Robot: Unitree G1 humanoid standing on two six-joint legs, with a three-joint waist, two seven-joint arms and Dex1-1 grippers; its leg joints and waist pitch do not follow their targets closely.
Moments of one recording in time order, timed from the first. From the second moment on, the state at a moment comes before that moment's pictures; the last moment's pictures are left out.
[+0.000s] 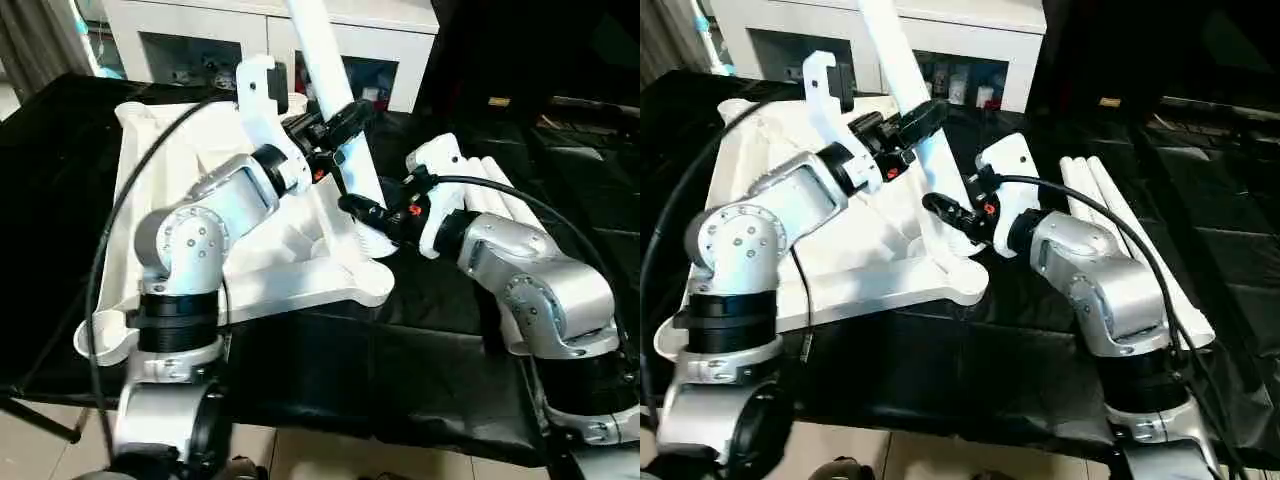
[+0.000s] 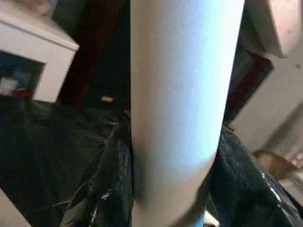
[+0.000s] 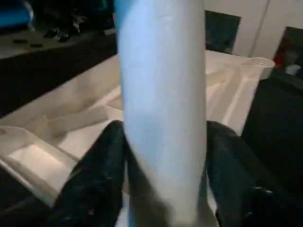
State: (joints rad) left arm -0.79 0.06 0.14 -0.02 -0.67 0.85 -0.29; right arm -0.56 -0.30 0.06 -0.13 0.43 0.74 0.54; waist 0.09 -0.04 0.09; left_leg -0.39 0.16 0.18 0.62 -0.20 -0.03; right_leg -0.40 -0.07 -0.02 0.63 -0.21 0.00
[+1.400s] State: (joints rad) left arm -0.77 0.30 0.06 -0.06 -0.85 0.93 -0.85; right arm -0.59 -0.55 0.05 -0.19 0.77 1.03 0.97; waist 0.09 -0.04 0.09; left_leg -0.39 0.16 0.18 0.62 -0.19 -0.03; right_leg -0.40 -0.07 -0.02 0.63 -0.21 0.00
